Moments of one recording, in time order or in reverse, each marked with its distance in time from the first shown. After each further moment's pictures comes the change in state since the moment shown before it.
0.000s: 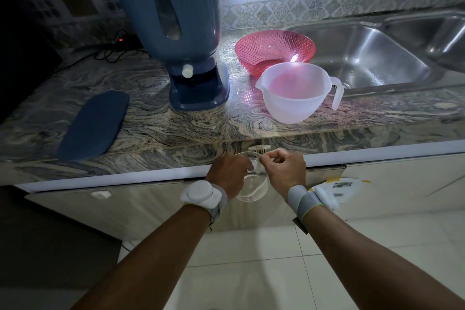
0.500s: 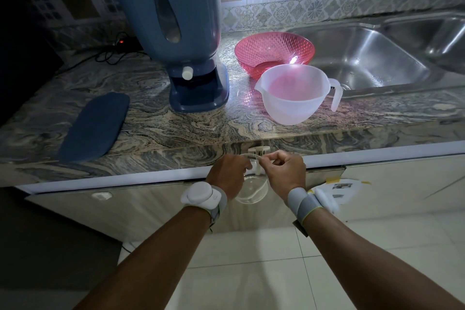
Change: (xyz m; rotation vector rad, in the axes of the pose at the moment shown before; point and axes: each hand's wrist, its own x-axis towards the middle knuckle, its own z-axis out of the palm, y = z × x) left_hand 0.002 0.000 0.001 -0.055 0.012 -0.028; right_hand -0.002 0.001 -0.002 -0.012 0.010 -0.007
